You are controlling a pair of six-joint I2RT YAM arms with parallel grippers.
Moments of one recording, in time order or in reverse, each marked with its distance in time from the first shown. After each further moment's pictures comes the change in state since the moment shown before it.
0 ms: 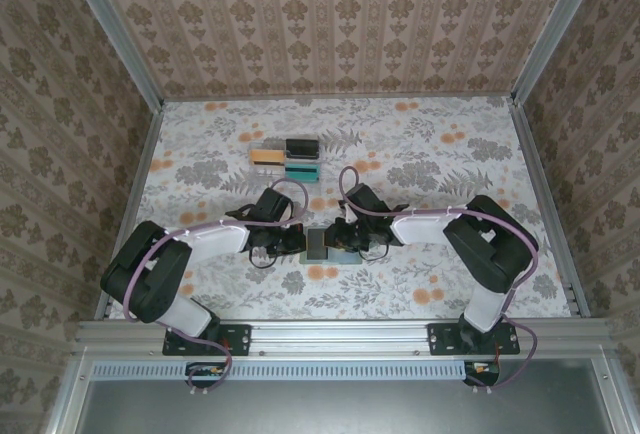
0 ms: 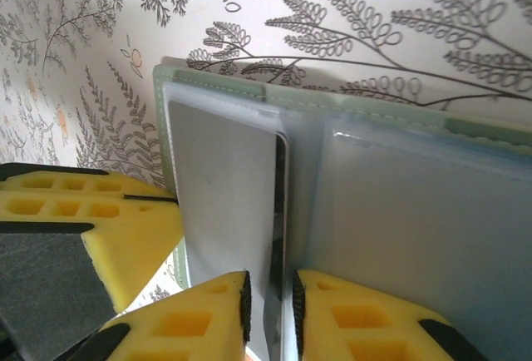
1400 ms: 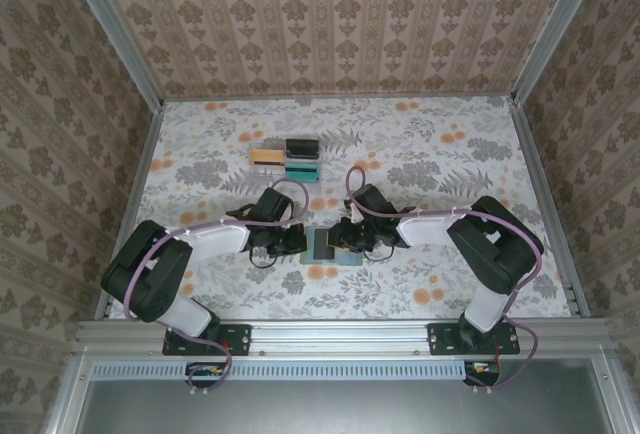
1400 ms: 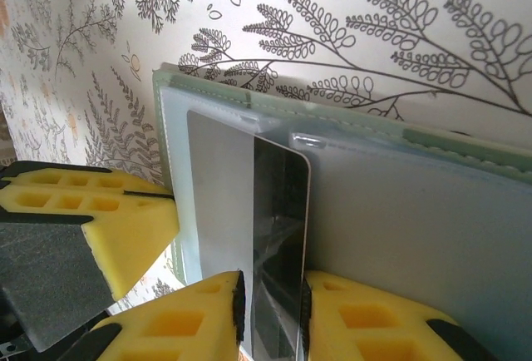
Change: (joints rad) left arm -0.001 0.004 0.002 0.002 0.005 0.000; right arm -0.040 -0.026 -0.062 0.063 -0.032 0.006
